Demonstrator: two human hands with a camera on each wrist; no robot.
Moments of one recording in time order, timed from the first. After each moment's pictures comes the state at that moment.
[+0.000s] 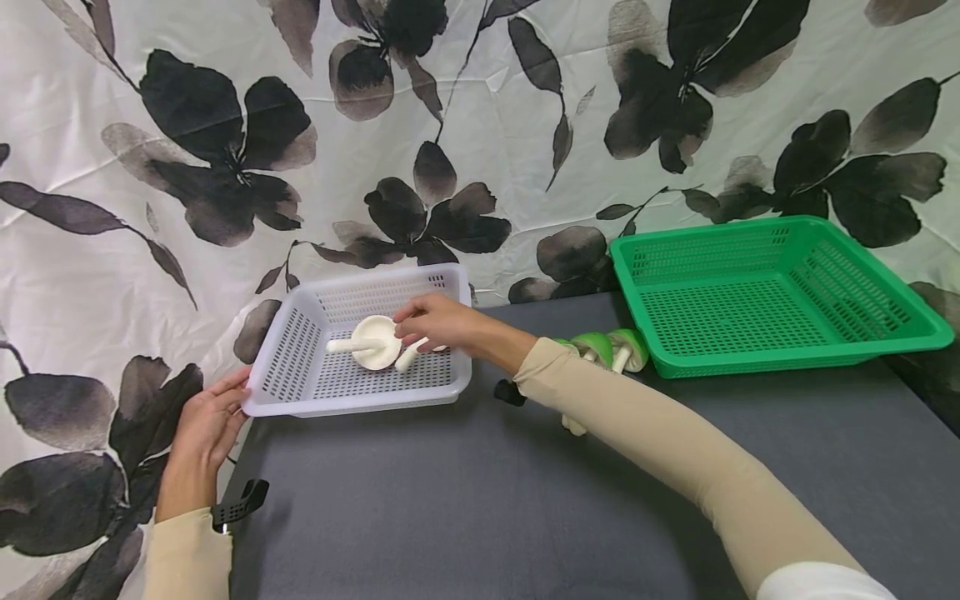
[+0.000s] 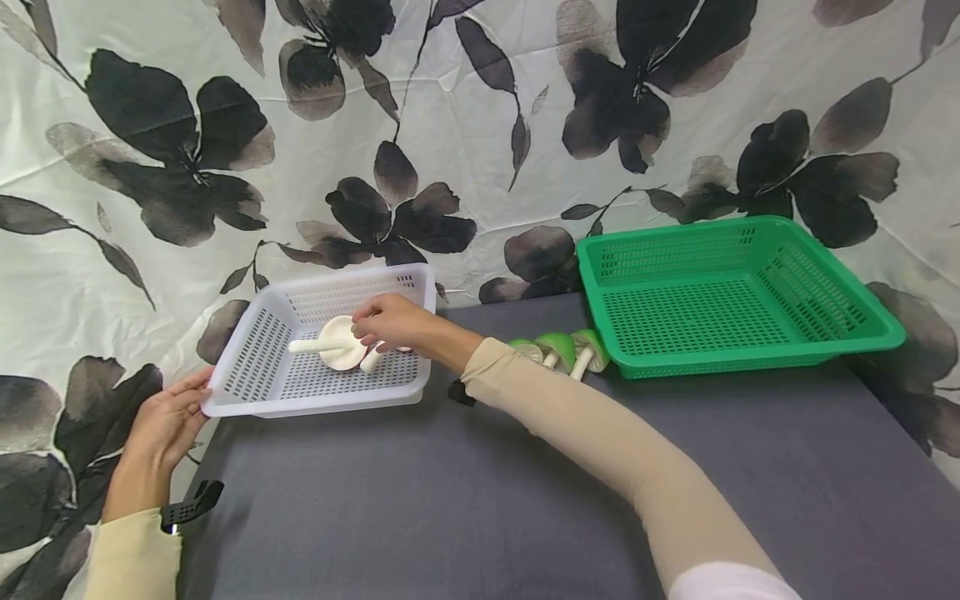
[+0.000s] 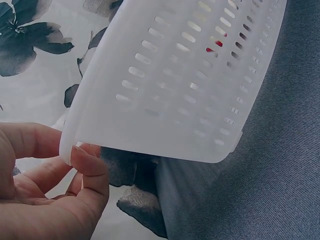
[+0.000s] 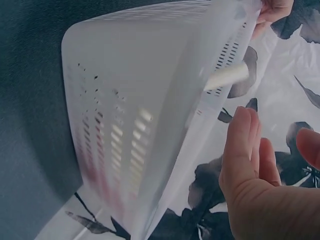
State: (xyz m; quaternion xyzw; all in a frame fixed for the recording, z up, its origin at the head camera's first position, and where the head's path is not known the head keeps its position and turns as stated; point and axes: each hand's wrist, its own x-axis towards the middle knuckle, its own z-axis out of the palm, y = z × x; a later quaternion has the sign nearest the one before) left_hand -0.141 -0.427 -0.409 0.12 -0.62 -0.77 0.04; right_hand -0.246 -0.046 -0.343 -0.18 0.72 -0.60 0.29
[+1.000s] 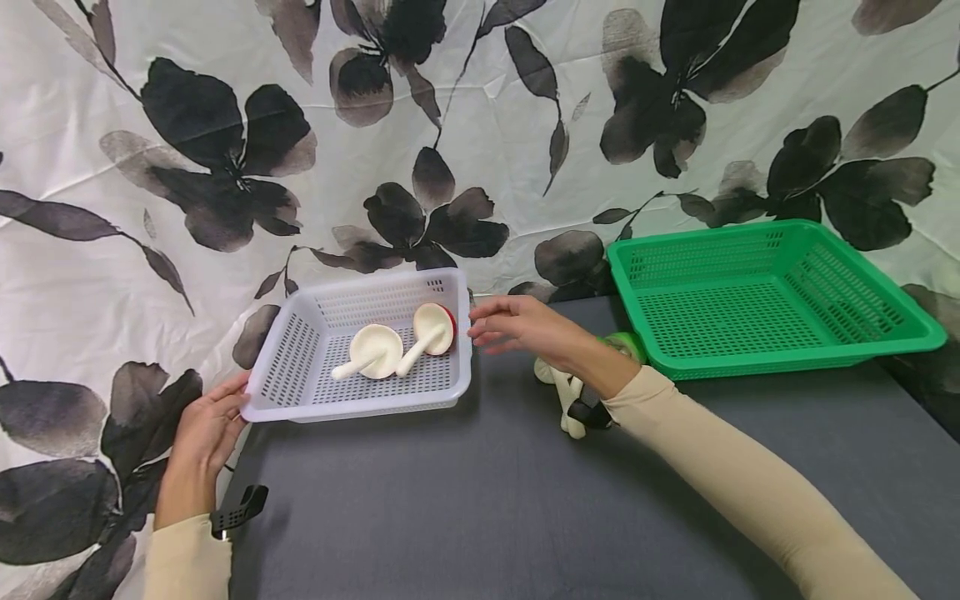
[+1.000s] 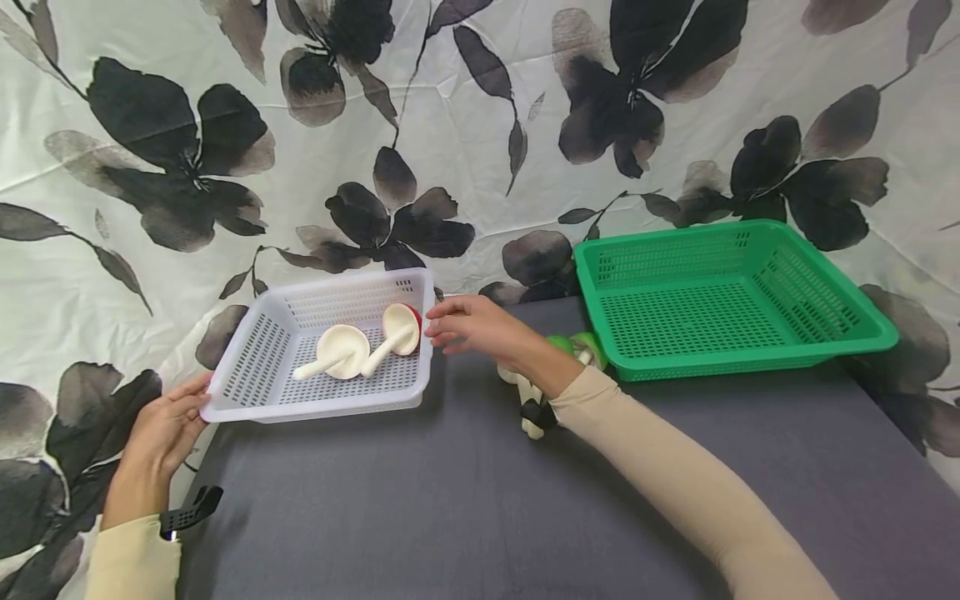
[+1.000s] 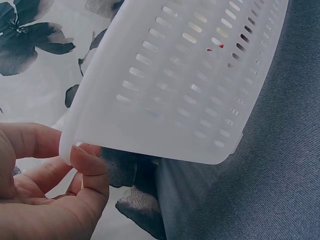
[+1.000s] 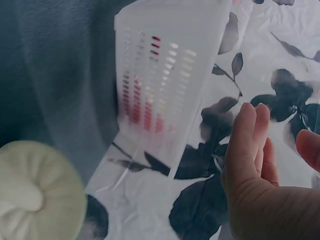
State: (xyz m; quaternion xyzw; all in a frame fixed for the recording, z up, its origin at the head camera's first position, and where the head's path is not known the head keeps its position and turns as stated) left_hand -0.141 -0.426 -0.410 0.11 -0.62 -0.78 0.04; right_hand -0.229 0.062 -0.351 -0.15 0.69 -0.66 0.25
